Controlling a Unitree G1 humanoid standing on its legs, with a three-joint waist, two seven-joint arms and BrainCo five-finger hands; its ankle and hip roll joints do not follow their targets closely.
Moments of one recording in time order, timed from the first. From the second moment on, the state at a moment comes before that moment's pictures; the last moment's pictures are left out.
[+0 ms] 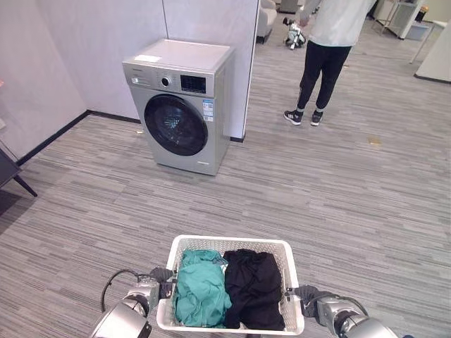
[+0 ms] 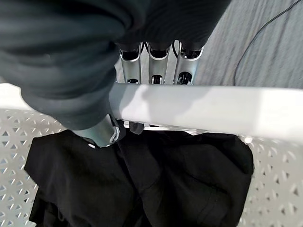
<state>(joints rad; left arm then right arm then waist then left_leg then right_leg) -0.39 0.22 -0.37 1.39 -0.52 0.04 0.01 -0.29 -0.26 0.38 1.35 0.46 0.07 0.11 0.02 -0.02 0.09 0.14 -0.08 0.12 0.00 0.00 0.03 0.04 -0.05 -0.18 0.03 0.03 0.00</state>
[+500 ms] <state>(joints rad) -0.35 0.16 -0.29 1.41 -0.30 0.05 -0.06 -0.32 -0.32 0.31 1.40 0.30 0.05 0.13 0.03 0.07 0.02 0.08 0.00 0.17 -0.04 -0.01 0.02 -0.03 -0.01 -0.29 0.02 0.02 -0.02</state>
